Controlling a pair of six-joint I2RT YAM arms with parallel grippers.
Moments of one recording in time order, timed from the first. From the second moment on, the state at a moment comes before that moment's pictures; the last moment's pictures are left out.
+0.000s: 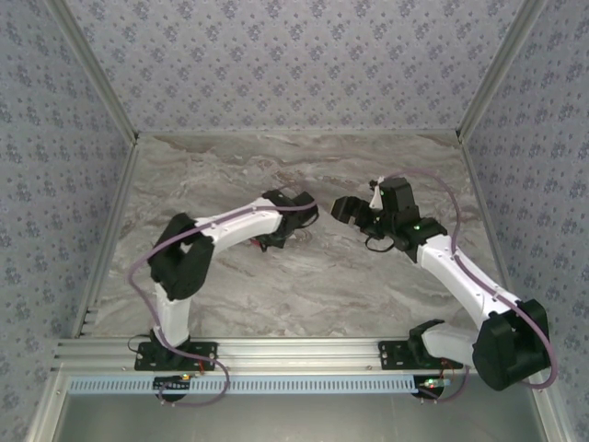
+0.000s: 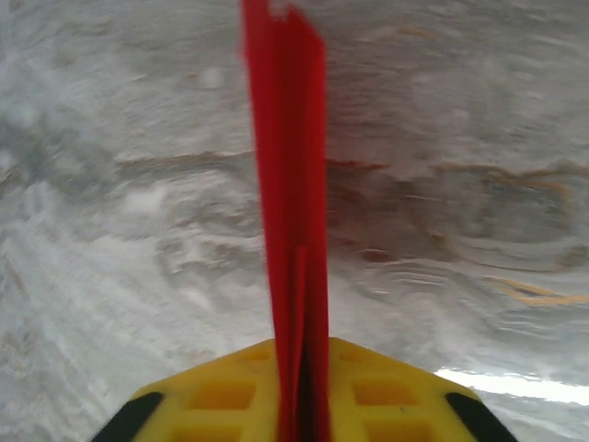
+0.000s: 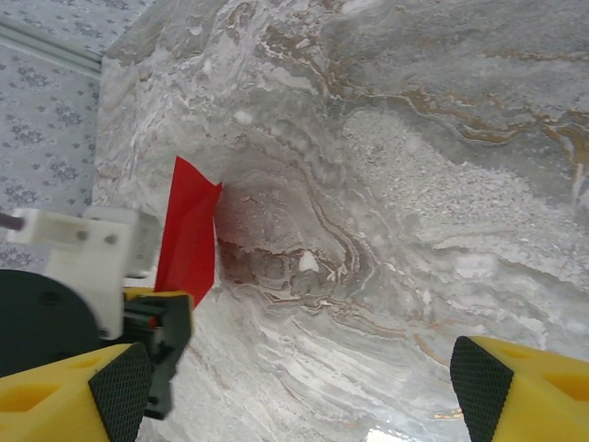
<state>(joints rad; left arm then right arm) -0.87 1.98 1.50 -1.13 -0.57 -0.65 0.37 1.18 0.84 -0.34 -0.31 0.73</state>
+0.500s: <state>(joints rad) -0.71 1.63 1.26 -0.73 -0.02 -0.69 0.39 1.16 0.79 -0.36 -0.20 0.69</state>
